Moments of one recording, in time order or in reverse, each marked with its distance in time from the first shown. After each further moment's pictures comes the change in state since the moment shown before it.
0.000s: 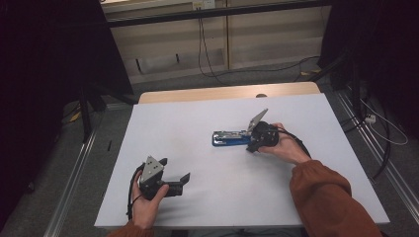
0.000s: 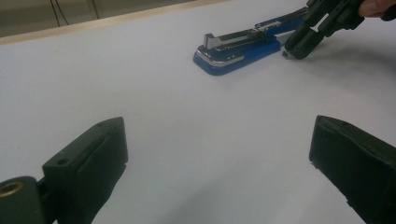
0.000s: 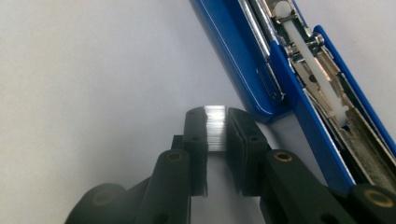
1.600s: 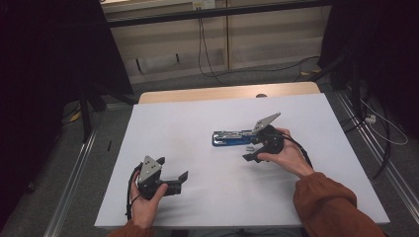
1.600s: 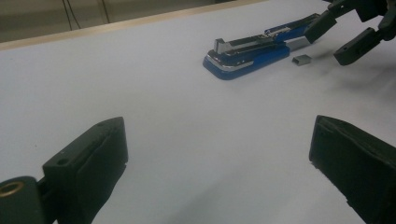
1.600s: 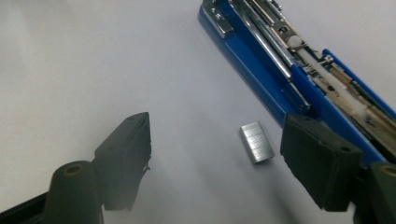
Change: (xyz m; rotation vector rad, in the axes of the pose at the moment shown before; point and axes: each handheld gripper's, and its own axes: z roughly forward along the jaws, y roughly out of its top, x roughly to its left) left arm 0.002 0.000 -0.002 -0.018 0.028 -0.015; right arm 0.022 -0.011 -0.017 -0.185 0.006 0.096
